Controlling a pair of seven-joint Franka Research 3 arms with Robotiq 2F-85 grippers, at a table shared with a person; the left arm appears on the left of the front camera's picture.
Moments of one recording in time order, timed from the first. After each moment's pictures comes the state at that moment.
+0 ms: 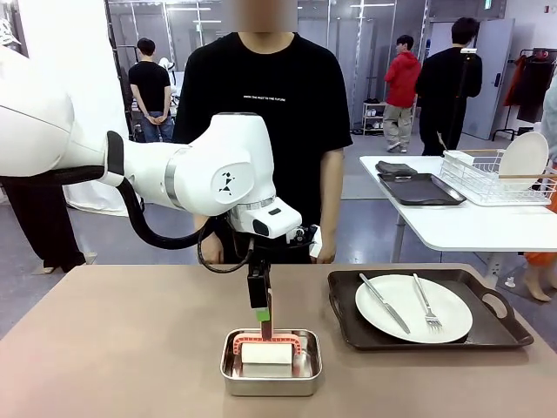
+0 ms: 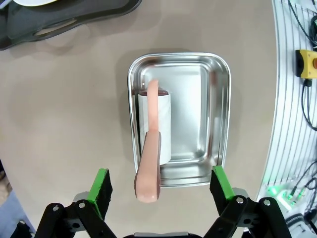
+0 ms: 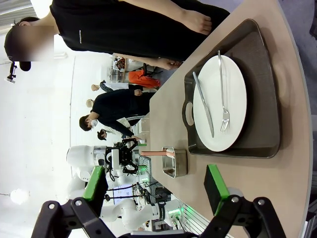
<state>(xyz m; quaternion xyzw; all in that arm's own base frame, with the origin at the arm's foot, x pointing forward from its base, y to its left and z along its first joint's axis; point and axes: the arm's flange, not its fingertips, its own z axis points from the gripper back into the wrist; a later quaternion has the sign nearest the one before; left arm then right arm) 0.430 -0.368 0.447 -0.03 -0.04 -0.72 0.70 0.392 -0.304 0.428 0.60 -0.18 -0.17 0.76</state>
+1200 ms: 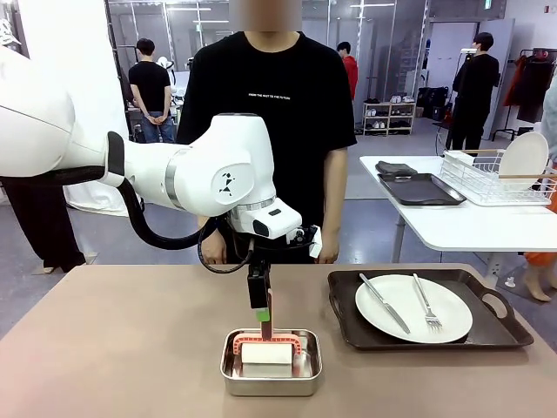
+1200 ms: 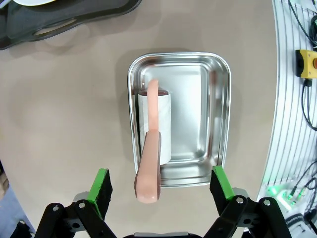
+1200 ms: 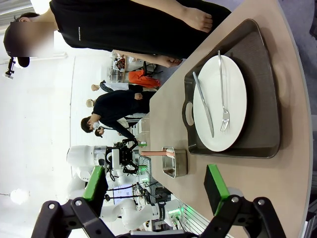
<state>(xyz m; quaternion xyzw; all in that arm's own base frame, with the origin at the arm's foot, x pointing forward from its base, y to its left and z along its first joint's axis) 0.430 -0.368 0.447 -0.03 -0.04 -0.72 0.70 0.392 -0.304 0.428 0.60 -0.18 -0.17 0.76</state>
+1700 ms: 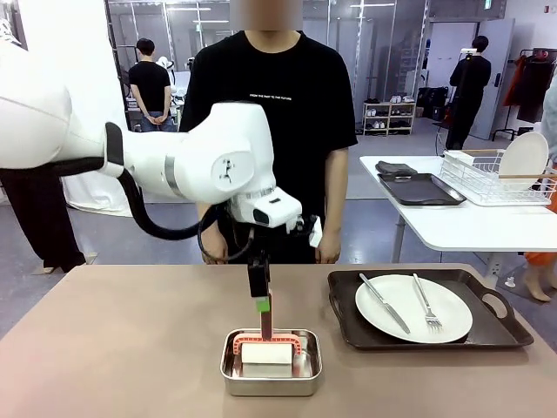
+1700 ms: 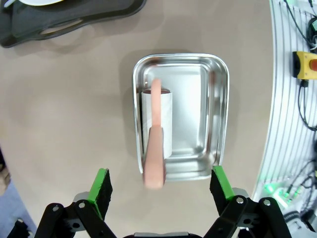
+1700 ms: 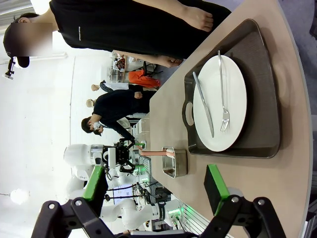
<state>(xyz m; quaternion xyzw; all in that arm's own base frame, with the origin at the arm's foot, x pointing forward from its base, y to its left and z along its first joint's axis) 0.437 -0.367 0.468 -0.04 -0.04 -0.71 0.70 0.392 -0.304 0.428 0.60 -0.18 -0.16 0.76</state>
